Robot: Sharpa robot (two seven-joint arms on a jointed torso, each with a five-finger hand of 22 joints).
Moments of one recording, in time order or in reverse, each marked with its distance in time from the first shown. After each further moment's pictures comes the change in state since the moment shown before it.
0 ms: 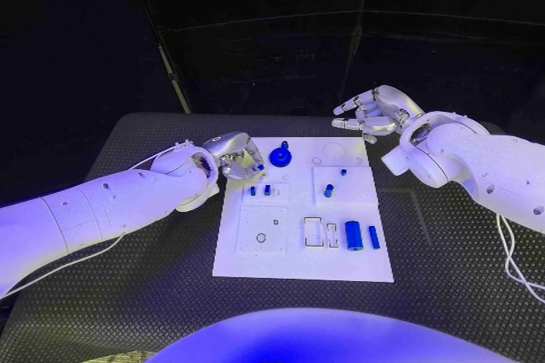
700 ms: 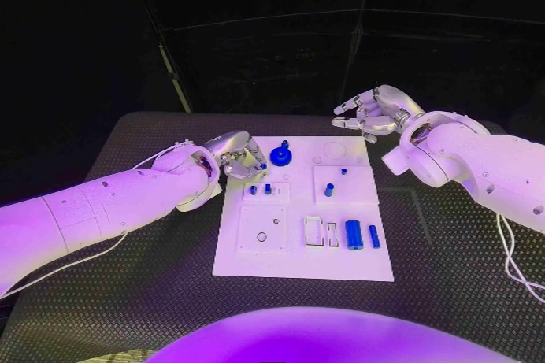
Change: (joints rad) left arm -0.002 -0.003 0.002 0.016 0.066 0.003 0.006; left_hand -0.006 0.003 0.000 0.000 -0.003 -0.001 0.001 -0.002 0.000 0.004 -0.004 0.000 0.000 0.000 0.000 0.000 -0.008 0.000 0.000 0.000 0.000 -0.002; right arm -0.002 0.002 0.000 -0.003 0.001 0.001 0.000; right_hand -0.004 0.004 -0.001 0.001 0.000 0.000 0.000 0.000 0.000 0.000 0.000 0.000 0.000 0.000 0.000 0.000 0.000 0.000 0.000 0.000 0.000 0.000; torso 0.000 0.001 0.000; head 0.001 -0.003
